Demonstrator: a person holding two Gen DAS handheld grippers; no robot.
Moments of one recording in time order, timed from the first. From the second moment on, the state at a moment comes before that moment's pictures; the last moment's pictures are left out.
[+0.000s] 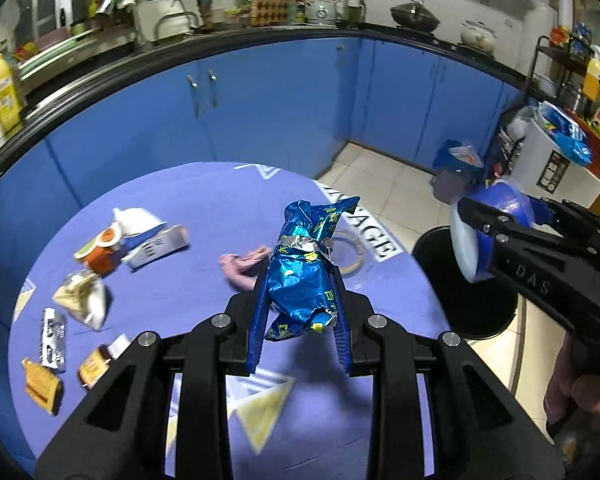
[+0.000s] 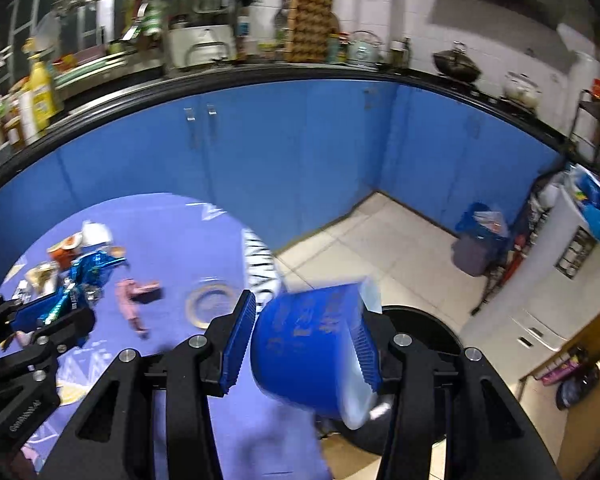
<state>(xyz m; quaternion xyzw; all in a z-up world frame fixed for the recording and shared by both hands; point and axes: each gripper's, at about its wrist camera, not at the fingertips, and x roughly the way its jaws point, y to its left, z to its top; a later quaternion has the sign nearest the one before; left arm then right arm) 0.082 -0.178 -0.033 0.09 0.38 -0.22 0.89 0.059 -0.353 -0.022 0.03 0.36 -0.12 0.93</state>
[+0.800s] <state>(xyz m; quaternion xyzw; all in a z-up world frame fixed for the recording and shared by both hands) 0.079 -0.296 -0.038 0.13 0.39 -0.32 0.85 0.025 -0.461 -0.037 0.09 0.35 -0.22 0.91</state>
